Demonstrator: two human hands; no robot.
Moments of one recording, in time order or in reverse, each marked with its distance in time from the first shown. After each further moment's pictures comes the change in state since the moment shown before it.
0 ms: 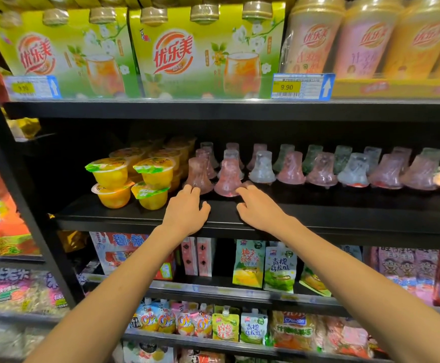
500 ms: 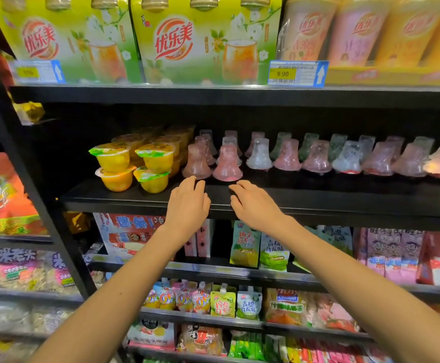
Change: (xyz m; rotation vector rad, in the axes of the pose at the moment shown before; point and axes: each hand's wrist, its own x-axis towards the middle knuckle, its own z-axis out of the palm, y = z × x) left_hand -0.040 0.010 0.004 0.080 0.191 0.107; right_hand -0.041 -0.017 0.012 -0.058 0.094 -0.048
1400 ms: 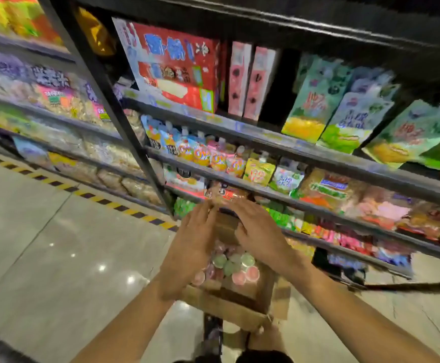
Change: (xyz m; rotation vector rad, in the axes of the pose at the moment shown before) left_hand -0.362 0.013 0.105 -0.112 -0.617 -0.278; right_hand -0.240 -0.051 0.227 0.289 -0.424 -0.193
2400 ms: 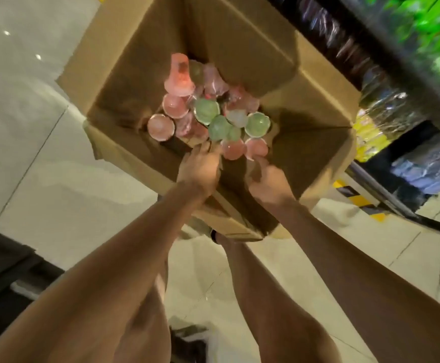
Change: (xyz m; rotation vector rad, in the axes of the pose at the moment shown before) left_hand -0.062 -0.020 0.560 -0.238 -0.539 -0.455; right_hand -0.128 0.284 0.480 0.246 -0.715 0.633
